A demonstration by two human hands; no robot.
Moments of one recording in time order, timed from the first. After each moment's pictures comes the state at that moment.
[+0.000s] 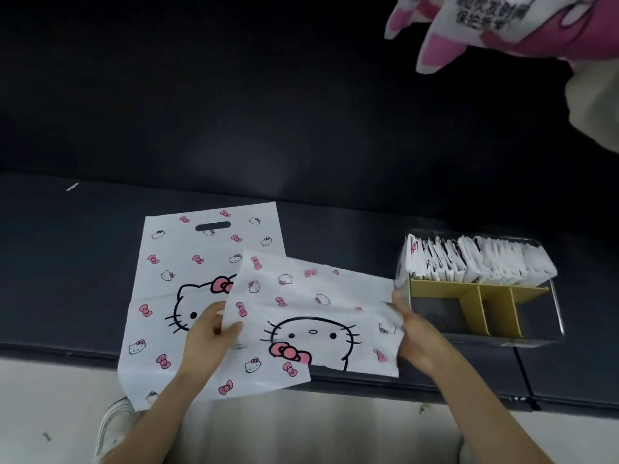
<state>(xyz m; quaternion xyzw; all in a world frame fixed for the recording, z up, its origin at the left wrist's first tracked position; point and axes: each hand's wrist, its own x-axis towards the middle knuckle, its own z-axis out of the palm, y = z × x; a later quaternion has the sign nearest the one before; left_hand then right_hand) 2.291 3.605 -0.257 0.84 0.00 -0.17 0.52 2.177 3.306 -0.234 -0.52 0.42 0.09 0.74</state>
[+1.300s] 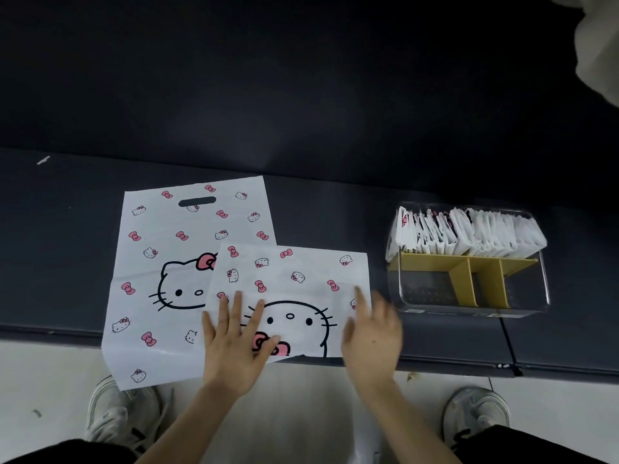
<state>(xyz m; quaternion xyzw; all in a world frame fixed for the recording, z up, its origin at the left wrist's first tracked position) 2.243 3.587 -0.333 0.96 -0.26 -0.08 0.06 2.152 3.387 -0.277 -0.94 0.33 -0.09 0.09</state>
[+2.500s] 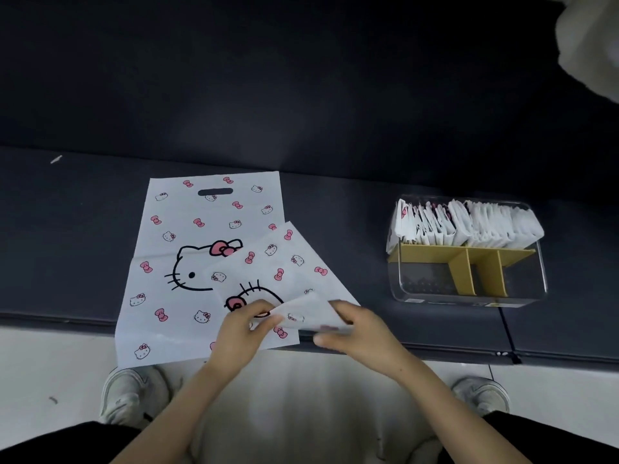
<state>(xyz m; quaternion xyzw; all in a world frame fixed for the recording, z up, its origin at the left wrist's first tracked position) 2.241 3.576 -0.267 0.84 -0.20 -0.17 0.47 2.144 3.380 -0.222 -0.84 0.17 0.13 0.50</state>
